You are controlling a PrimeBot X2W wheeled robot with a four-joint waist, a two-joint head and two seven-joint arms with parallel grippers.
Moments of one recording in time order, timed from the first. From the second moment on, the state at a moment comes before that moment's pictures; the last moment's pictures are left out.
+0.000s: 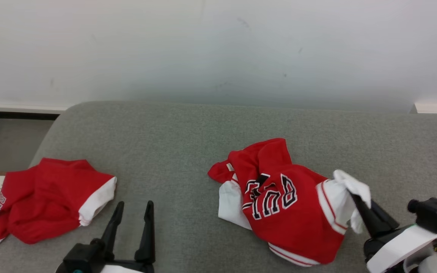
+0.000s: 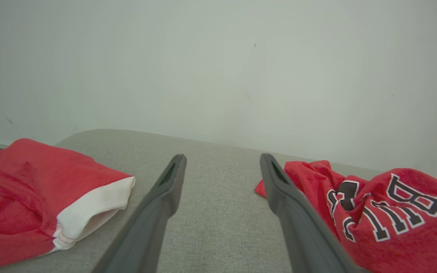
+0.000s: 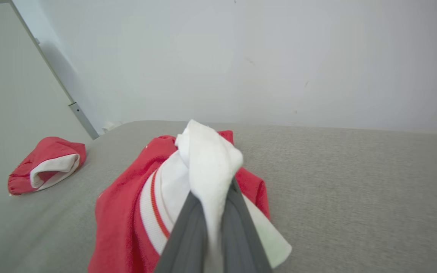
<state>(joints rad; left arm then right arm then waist) -0.02 0.05 -0.13 0.10 -0.22 -0.03 -0.26 -0.35 -0.41 0.67 0.34 0.88 0.13 -0.23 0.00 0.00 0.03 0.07</state>
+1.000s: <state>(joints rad) -0.17 0.05 -0.20 0.10 -0.22 -0.05 -0.26 -0.62 -0.66 0.33 0.48 0.87 0.13 -0.14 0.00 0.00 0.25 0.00</state>
